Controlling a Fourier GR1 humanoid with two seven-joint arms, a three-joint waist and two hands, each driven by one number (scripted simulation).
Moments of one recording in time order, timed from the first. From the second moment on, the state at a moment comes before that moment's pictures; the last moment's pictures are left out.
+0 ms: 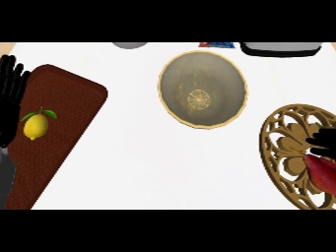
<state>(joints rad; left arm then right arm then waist) -0.25 0.34 0.17 -1.48 0.19 0.06 -0.03 -0.09 -1.06 0.22 -1.47 0.63 0.31 -0.87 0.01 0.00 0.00</state>
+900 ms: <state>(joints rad) -0.24 0.32 0.20 -1.47 0.17 0.04 -0.04 -0.16 -0.89 0.27 -1.33 0.83 0.28 -0.86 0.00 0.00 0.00</state>
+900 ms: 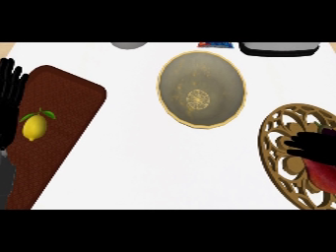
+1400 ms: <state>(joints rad) -0.25 0.32 0.21 -1.50 0.16 0.03 -0.01 -0.25 -0.79 0.26 -1.17 0.94 0.26 -0.89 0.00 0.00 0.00</state>
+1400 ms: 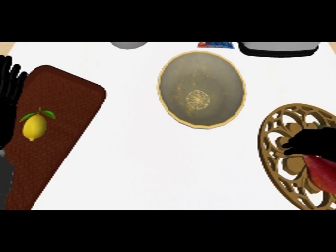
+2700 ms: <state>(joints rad) -0.38 0.27 0.13 -1.48 0.14 0.01 0.00 -0.81 -0.89 0.02 -0.54 0.95 0.17 -0.93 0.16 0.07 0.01</state>
